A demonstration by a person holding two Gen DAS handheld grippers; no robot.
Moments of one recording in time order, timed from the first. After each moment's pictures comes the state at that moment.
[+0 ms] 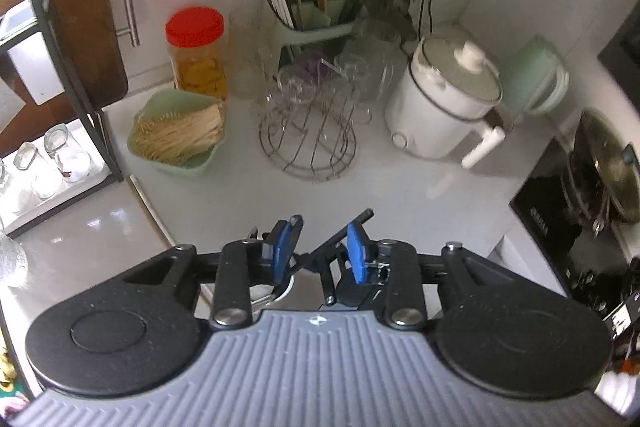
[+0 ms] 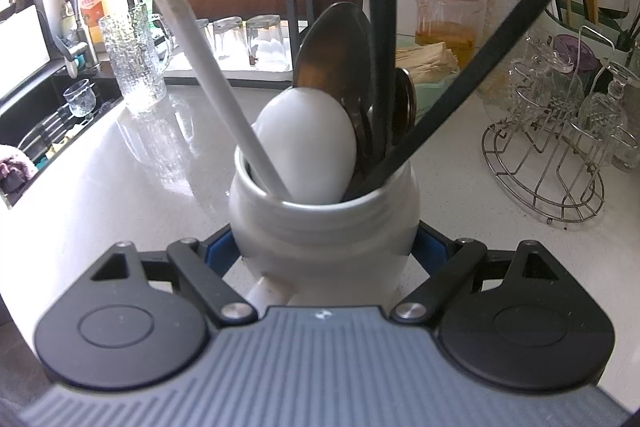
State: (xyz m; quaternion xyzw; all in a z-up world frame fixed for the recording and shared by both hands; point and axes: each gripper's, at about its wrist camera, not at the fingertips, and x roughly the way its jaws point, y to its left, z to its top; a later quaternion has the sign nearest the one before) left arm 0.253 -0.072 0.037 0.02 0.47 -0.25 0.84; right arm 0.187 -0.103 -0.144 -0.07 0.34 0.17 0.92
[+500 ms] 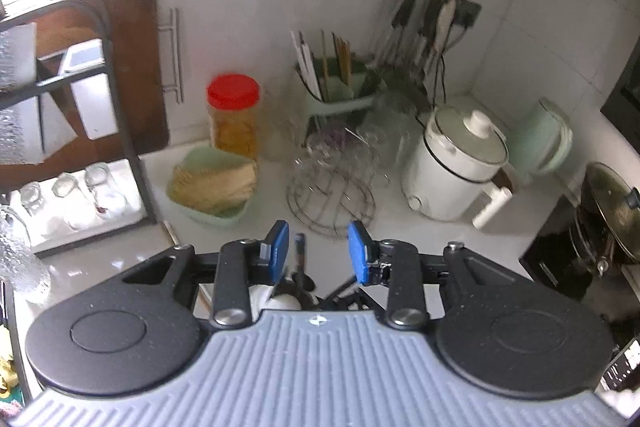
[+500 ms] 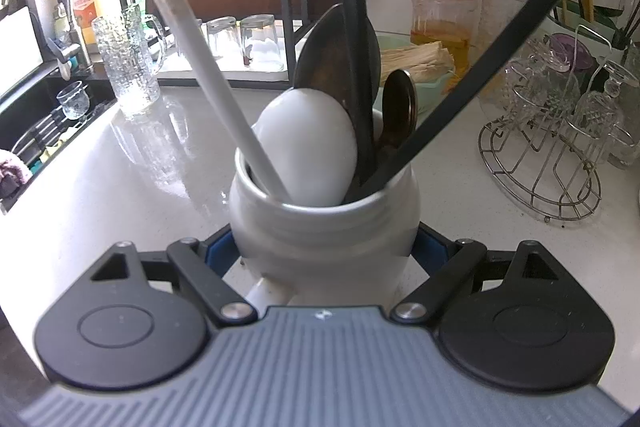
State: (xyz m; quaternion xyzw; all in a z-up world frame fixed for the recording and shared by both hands) left arm 0.219 -0.035 0.060 0.00 0.37 -0.22 0.90; right arm 0.189 -0.101 -0.144 -0.06 0.35 0.16 0.92
